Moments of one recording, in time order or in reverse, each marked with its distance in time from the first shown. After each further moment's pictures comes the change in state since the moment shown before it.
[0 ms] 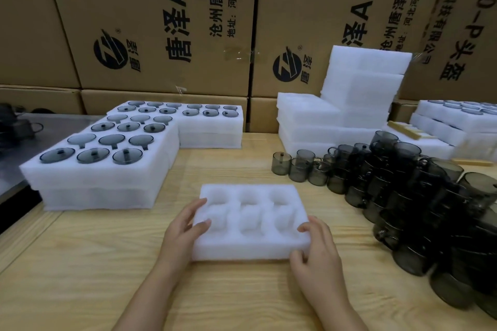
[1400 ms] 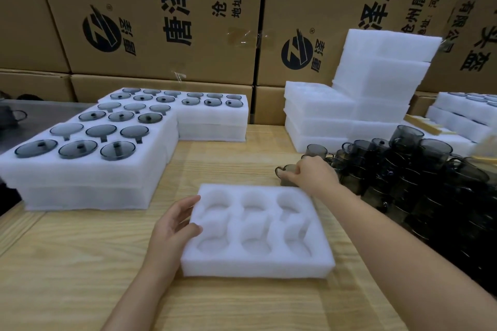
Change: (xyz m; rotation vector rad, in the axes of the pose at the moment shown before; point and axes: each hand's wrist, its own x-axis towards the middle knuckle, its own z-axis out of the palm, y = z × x) left_hand 0.017 -0.002 -0.014 -0.080 0.058 -0.023; right_hand 0.193 -0.005 0.031 -0.548 -0.317 0.003
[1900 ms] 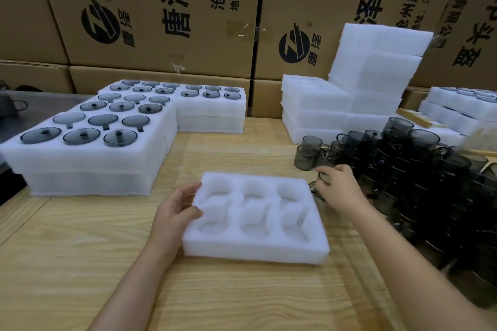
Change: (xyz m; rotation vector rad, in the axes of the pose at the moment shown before) left_hand 0.003 -0.004 -0.002 -0.020 -0.011 -0.029; right_hand -0.056 0.059 0.011 0.281 0.057 0.129
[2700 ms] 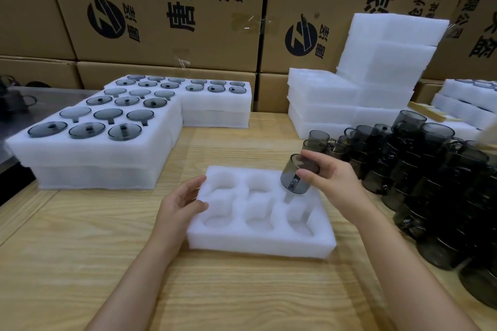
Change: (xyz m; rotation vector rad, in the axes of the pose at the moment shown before) left_hand 0.000 0.000 0.001 -0.002 -0.005 -0.001; right_hand -0.030 -0.033 -0.004 0.900 -0.141 -0.252
